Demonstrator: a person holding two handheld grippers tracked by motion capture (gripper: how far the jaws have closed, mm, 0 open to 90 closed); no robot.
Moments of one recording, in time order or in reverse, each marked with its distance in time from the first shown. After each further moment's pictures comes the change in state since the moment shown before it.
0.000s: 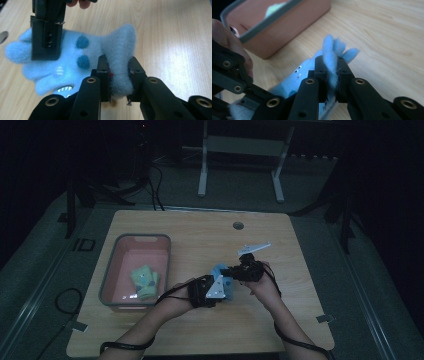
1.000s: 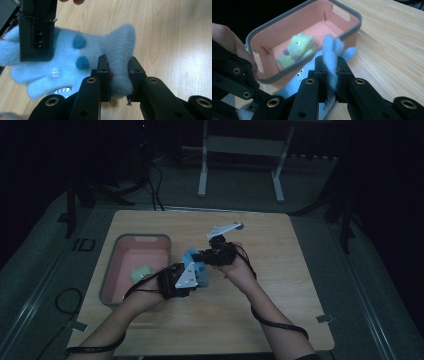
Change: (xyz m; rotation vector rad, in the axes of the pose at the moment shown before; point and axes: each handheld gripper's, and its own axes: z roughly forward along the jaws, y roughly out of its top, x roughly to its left) left arm 0.020 -0.028 -0.077 0.041 0.118 -0.047; right arm 0.053 0.083 0.033 -0.015 0.053 -0.132
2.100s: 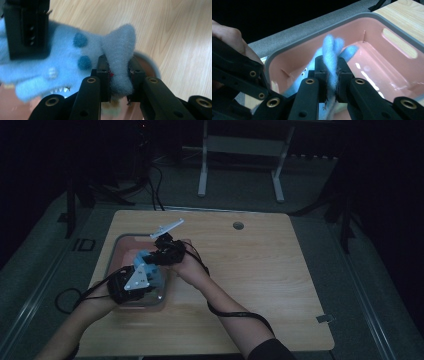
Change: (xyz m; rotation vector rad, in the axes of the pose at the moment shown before) left arm 0.013 -0.096 -0.063 0.124 0.076 -0.121; right arm 0.061 0.058 0.104 0.032 0.114 -0.096
